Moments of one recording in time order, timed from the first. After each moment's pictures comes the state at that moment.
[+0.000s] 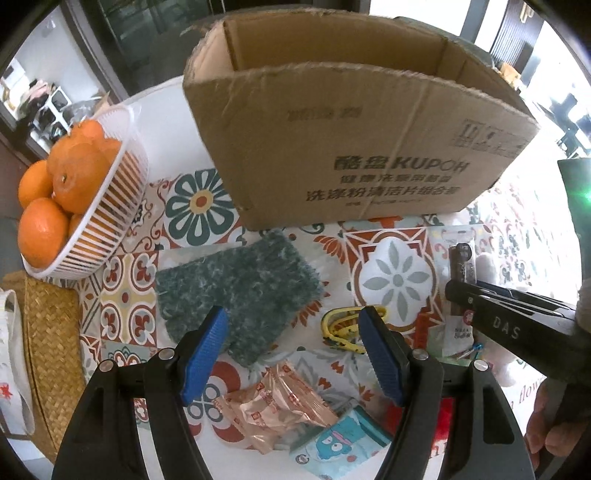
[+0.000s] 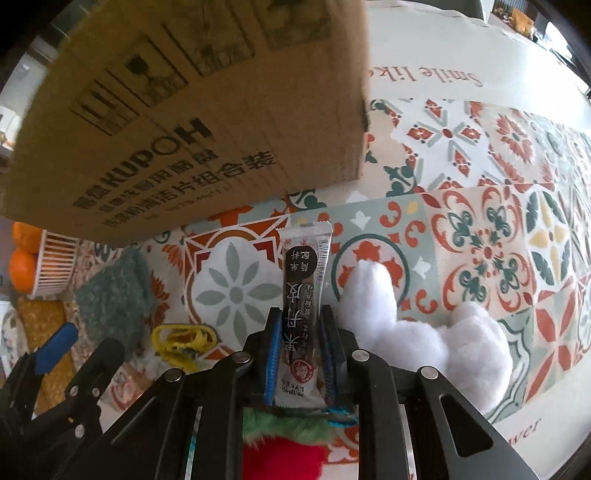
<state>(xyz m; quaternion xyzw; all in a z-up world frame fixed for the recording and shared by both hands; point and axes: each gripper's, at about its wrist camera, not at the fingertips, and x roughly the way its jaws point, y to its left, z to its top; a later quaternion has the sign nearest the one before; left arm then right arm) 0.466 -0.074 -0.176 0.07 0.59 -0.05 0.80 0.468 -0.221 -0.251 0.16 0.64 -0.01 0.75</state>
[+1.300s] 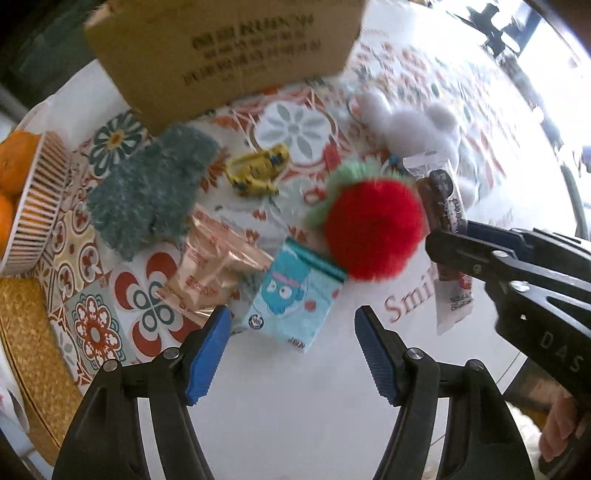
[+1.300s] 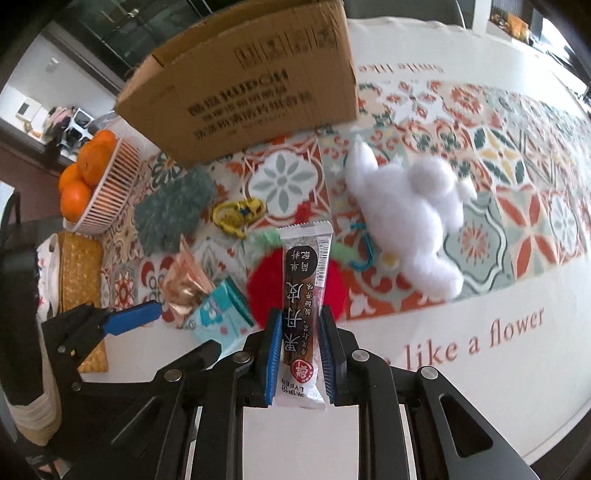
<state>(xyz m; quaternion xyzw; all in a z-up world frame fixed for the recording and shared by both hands) 0.367 -0.088 -0.193 0.15 0.66 -0.22 0.70 0.328 -0.219 -0.186 0.17 0.62 0.01 0.77</state>
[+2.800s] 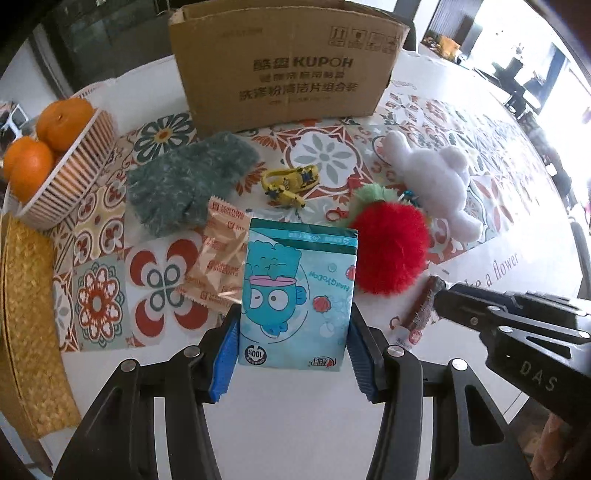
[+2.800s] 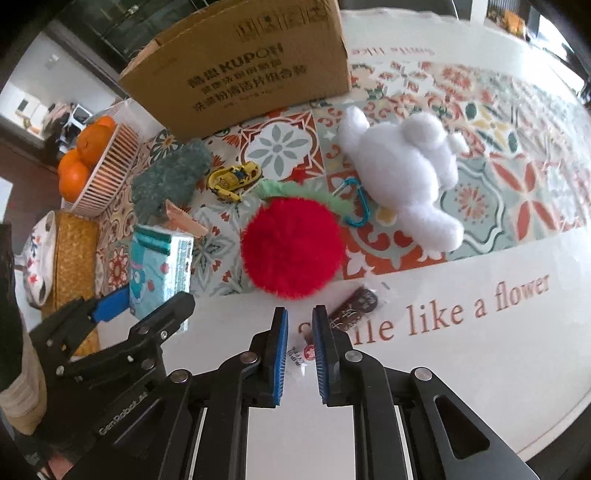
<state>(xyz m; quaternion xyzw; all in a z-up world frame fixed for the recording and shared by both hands) 0.332 -0.060 -0.189 0.08 0.59 -0.16 0.79 0.295 -0.216 -0.201 0.18 0.62 0.02 0.76</state>
